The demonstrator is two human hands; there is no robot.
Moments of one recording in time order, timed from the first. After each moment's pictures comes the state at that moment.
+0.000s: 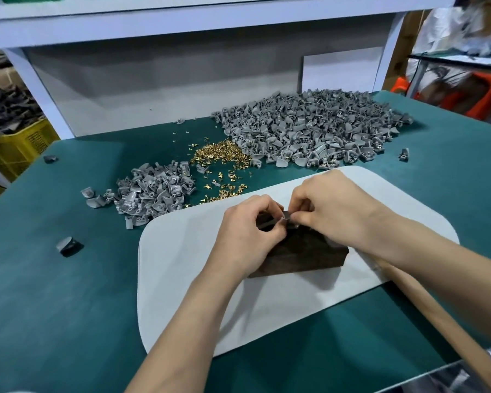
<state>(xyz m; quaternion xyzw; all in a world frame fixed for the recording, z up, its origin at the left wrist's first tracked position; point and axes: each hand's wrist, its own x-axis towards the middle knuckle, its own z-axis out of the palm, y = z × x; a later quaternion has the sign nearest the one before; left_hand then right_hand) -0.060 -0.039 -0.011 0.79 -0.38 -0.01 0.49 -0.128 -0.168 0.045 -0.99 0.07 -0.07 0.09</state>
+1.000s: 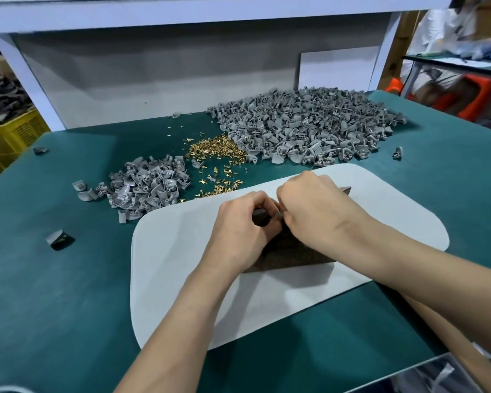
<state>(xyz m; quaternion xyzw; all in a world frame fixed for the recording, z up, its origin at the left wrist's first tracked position) -0.062 -0.038 -0.010 0.80 -0.36 -0.01 0.48 -0.126 -0.139 0.048 -0.99 0.08 -0.06 -0.02</state>
